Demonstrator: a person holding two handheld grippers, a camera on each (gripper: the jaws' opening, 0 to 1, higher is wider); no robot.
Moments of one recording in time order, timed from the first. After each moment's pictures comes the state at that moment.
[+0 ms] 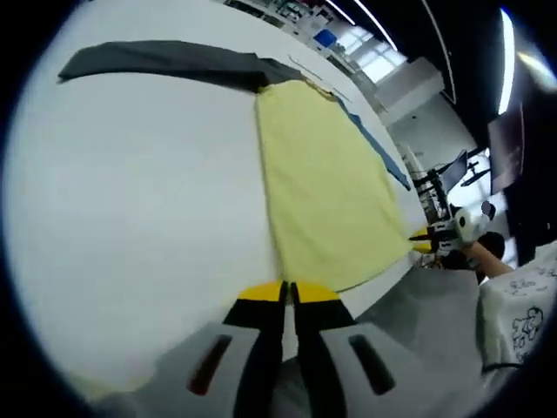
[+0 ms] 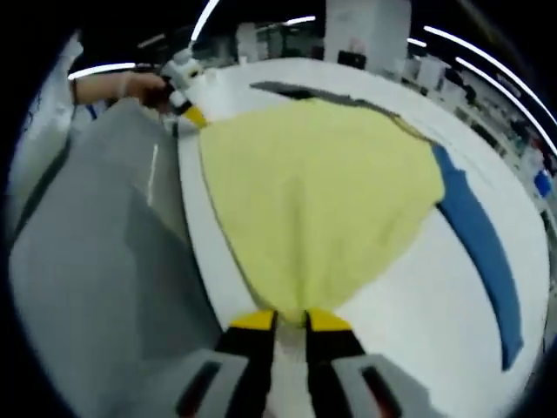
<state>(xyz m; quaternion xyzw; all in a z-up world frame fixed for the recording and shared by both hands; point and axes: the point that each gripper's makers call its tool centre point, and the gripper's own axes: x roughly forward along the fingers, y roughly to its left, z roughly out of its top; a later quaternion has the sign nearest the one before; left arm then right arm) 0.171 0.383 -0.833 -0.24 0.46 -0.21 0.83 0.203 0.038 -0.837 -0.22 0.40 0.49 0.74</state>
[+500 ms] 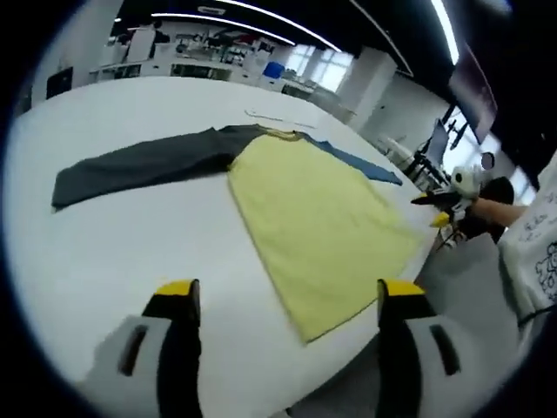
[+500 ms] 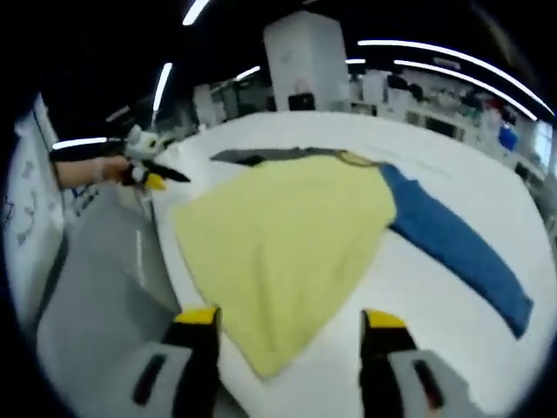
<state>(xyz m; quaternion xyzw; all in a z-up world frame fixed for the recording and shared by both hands) 0.221 0.409 -0.792 -0.07 0.34 -0.26 0.90 0.247 0.036 -0.795 -0.09 0.34 0.43 0.83</state>
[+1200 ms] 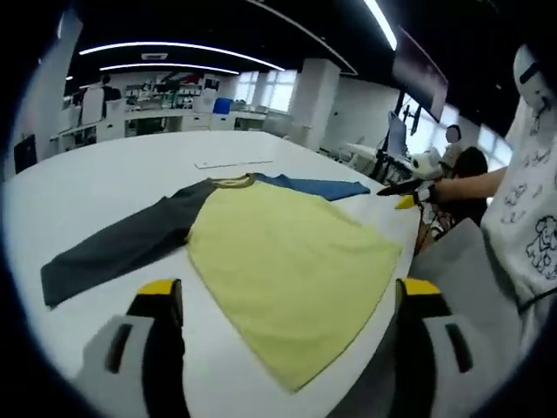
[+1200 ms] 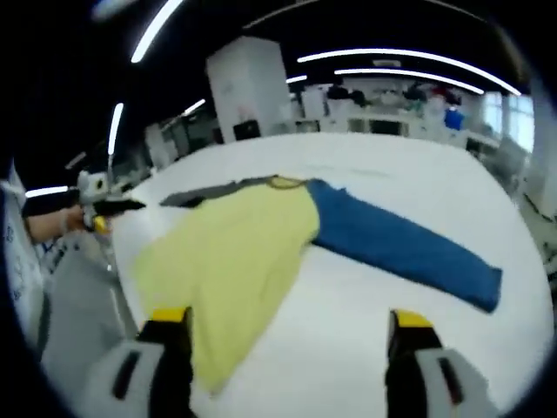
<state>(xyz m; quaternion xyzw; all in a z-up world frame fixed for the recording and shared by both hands) 0.237 0.363 -0.747 -0.04 0.25 -0.35 0.90 0.321 -0.033 -0.778 0.02 0.32 0.30 0.90</state>
